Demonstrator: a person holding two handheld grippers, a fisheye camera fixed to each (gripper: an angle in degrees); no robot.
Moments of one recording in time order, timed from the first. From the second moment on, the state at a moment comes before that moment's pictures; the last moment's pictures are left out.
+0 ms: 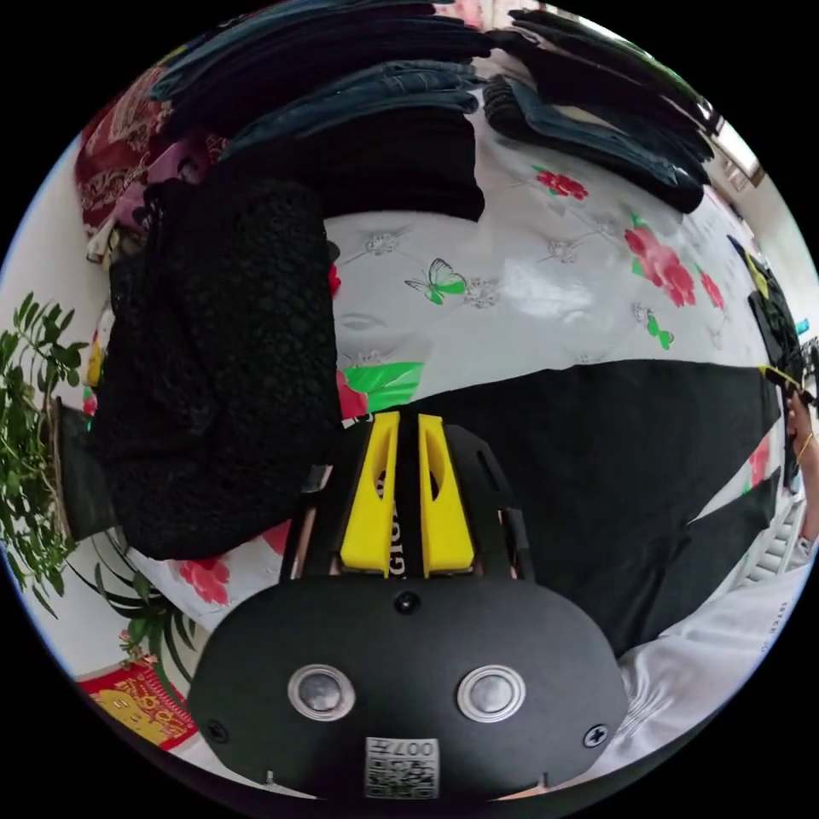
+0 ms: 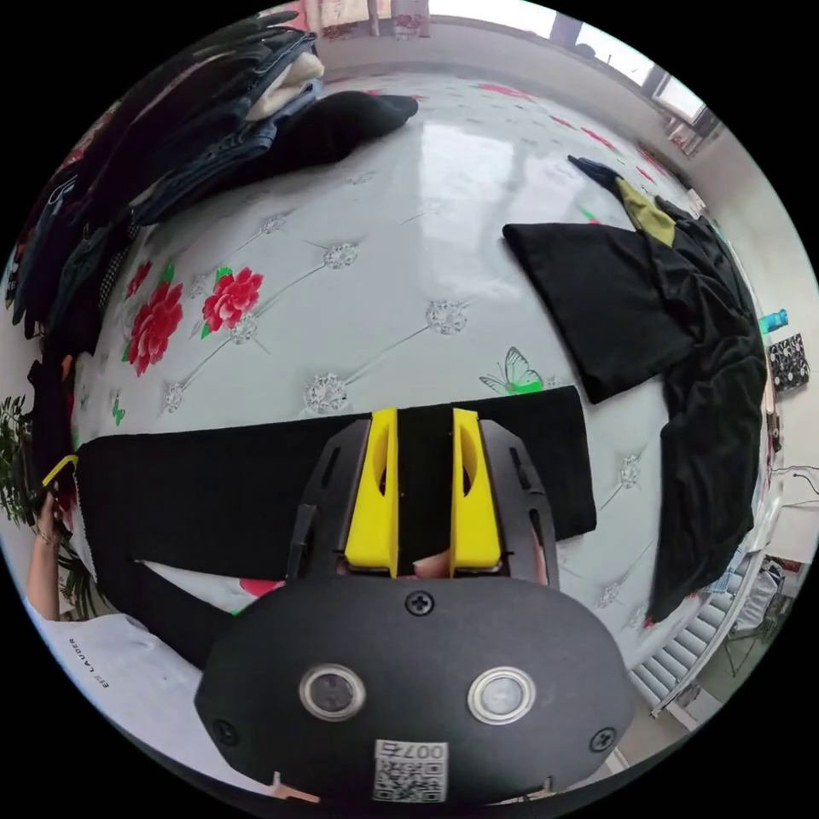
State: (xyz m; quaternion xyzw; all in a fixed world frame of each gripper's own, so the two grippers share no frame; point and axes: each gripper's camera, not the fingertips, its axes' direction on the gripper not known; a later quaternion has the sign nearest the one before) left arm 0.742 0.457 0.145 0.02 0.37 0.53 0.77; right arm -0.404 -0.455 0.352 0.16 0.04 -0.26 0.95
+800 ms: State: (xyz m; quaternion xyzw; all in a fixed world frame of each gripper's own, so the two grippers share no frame) left arm 0.496 0.499 0.209 0.04 0.51 0.45 0.74; right arm -0.233 -0.203 0.244 0.24 -0.11 -0.29 0.92
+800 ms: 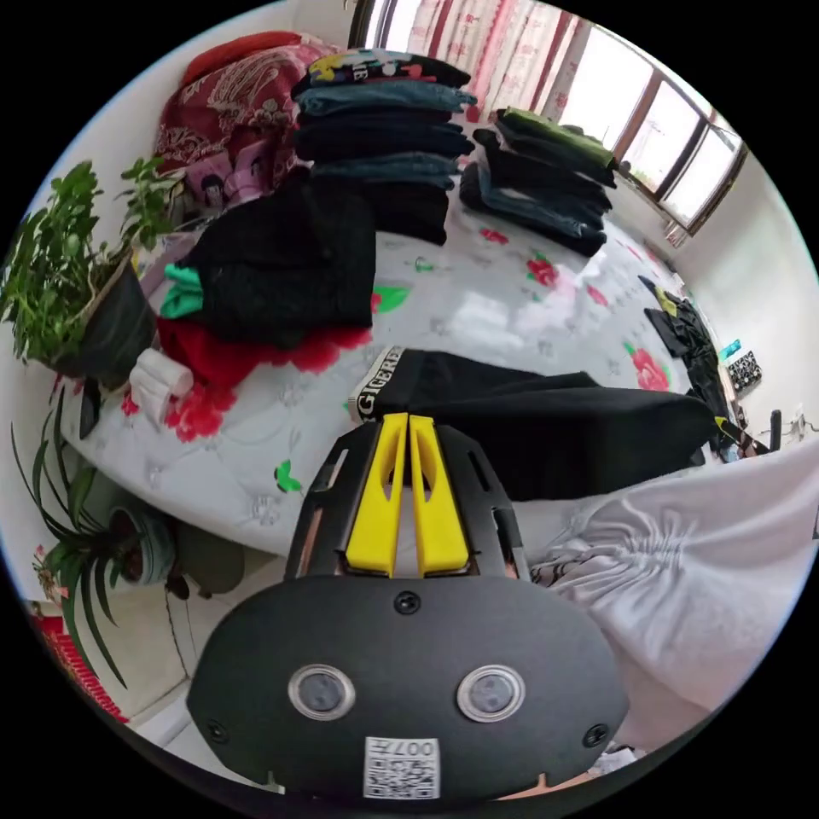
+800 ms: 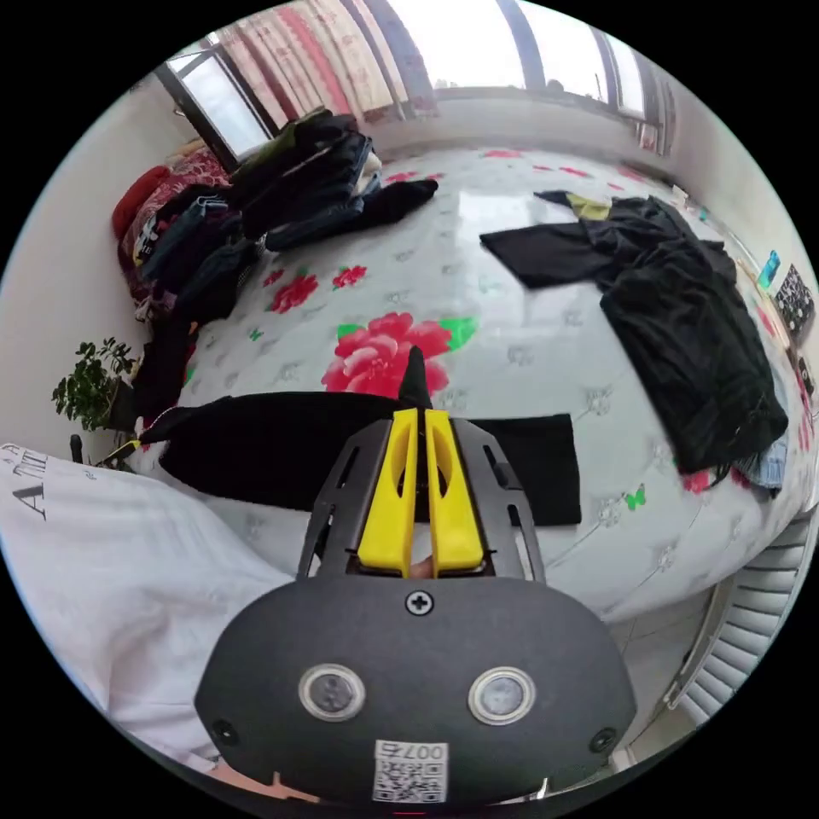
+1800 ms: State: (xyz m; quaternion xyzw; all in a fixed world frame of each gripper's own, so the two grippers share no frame) left arm 0.509 0.570 0.263 -0.02 0.39 0.49 0.78; right arm -0.030 -0.250 0.182 0.27 -0.27 -0.08 0.92
